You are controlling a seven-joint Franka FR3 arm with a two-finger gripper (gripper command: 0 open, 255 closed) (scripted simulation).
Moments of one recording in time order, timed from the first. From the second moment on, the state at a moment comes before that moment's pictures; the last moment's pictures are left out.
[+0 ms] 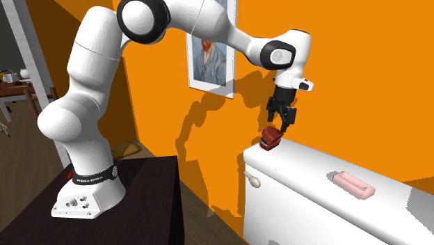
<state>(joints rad) 0.09 0.49 -0.02 -1.51 0.08 1.91 -0.11</state>
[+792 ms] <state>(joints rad) 0.09 0.52 -0.02 -1.54 0.08 1.98 -0.12</state>
